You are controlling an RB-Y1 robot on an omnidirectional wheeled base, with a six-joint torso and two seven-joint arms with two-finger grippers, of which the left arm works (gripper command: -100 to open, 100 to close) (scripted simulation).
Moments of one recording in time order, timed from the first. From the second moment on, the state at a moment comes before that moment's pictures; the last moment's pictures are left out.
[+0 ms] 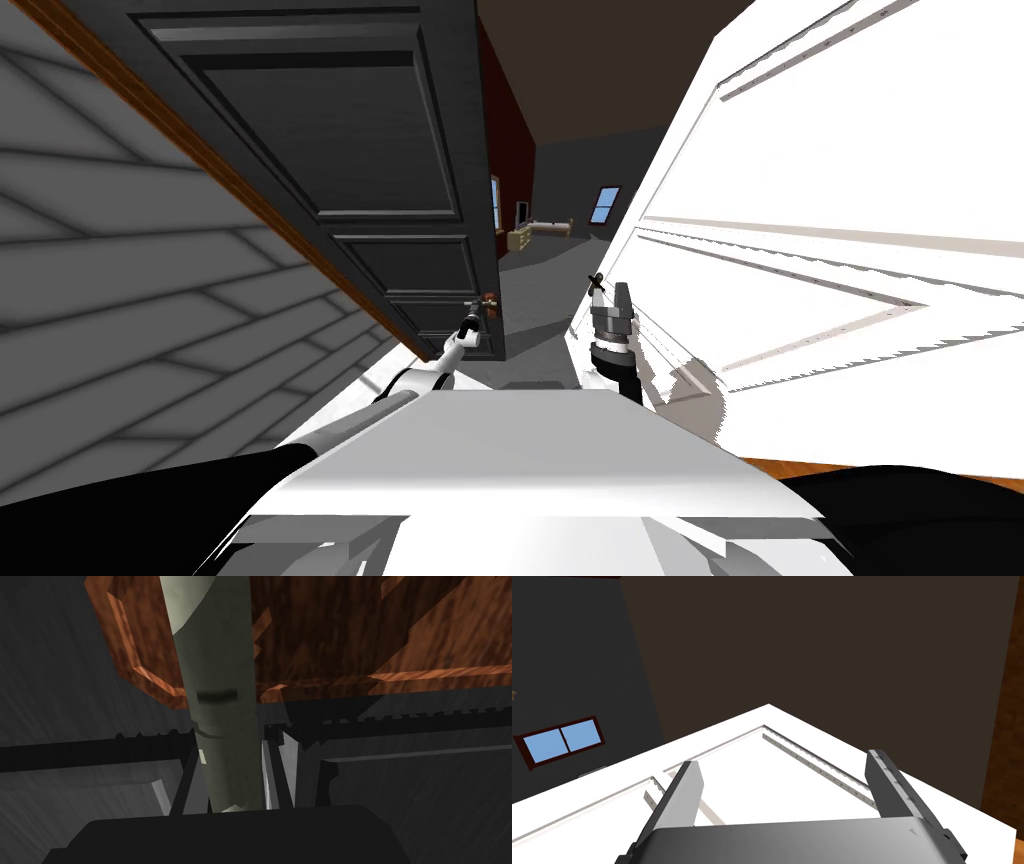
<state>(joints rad) -0.50 0.09 0.05 -0.61 0.10 -0.48 -0.01</state>
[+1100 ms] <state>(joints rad) -0.48 0.12 0.16 -0.63 0.13 -0.46 -0.04</state>
